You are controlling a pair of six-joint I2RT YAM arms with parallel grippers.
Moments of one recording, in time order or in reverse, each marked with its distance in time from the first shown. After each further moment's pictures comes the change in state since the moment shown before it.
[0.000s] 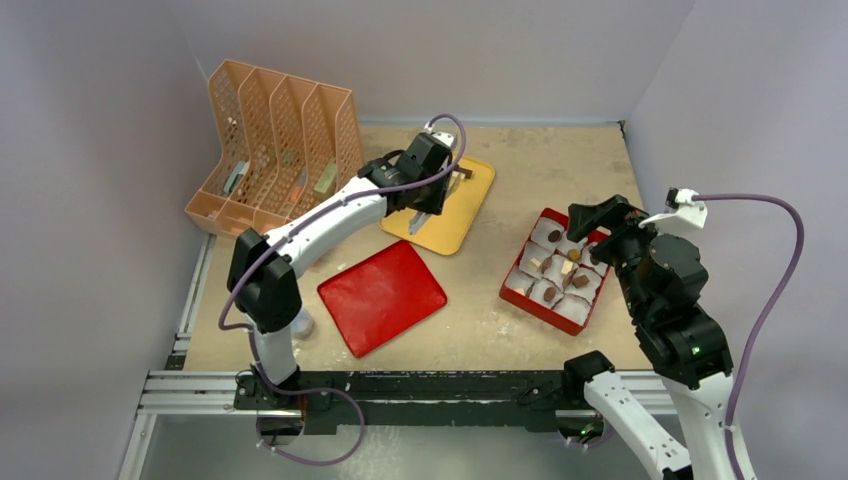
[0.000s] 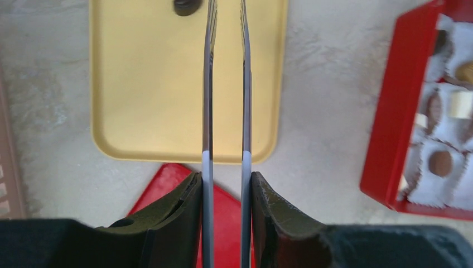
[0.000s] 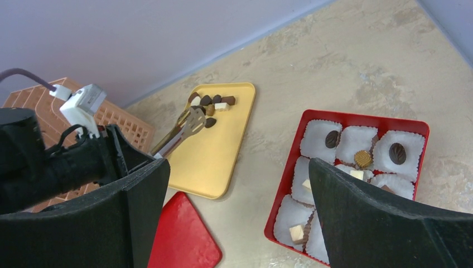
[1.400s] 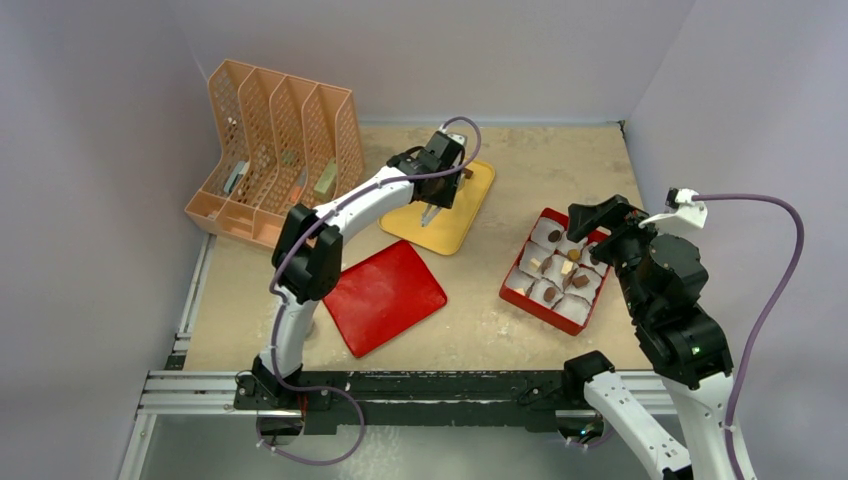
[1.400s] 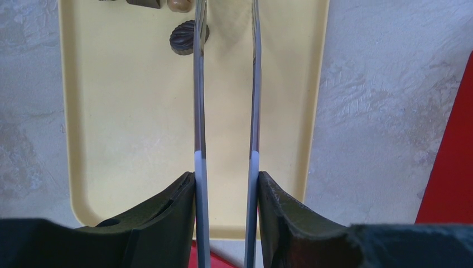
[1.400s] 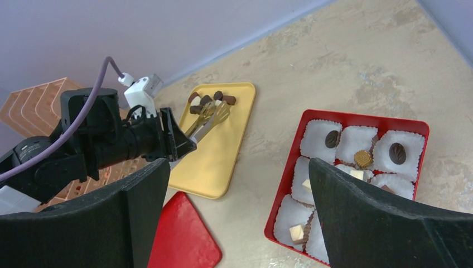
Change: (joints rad) left arm 0.074 0.326 0.190 0.059 -0.003 0.060; right arm 0.000 0.000 0.000 0.000 0.000 0.003
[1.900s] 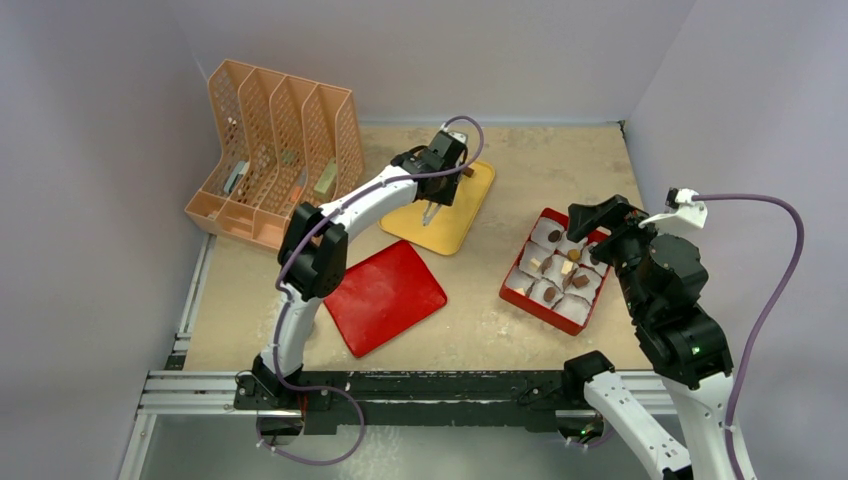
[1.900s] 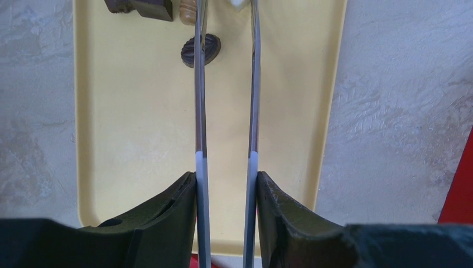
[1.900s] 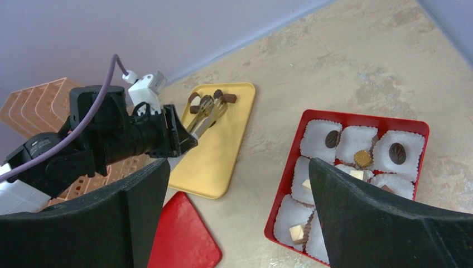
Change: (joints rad) left arm 0.000 0.049 0.041 0.003 -0.048 0.005; right arm 0.000 0.000 0.000 0.000 0.000 0.000
